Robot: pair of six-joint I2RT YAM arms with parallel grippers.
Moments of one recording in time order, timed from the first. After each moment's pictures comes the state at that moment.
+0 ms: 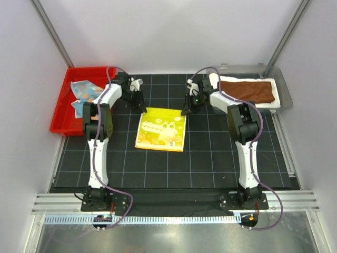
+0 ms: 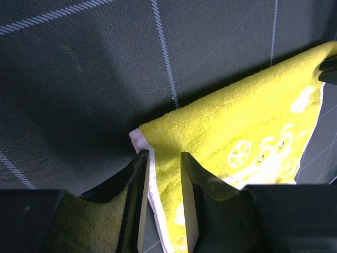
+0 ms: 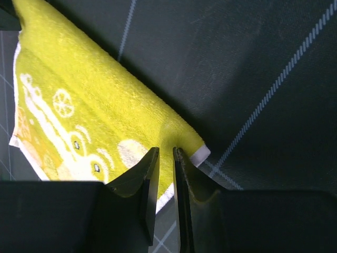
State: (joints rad) left arm -0.12 2.39 1.98 -0.81 0.57 -0.05; right arm 0.30 2.25 1.68 -0.39 -0.56 0.18
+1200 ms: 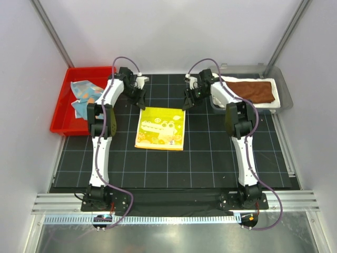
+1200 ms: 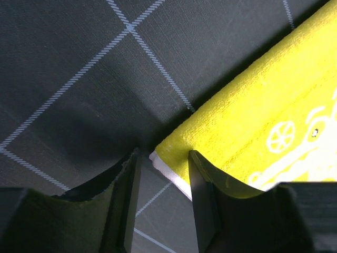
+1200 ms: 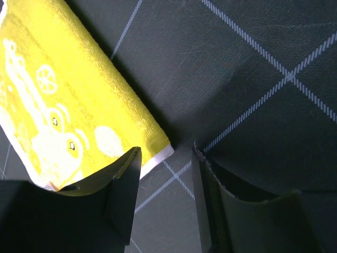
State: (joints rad) left arm -0.13 2.52 2.29 -1.02 0.54 0.38; right arm 0.25 2.47 2.10 -0.76 -0.66 -0.14
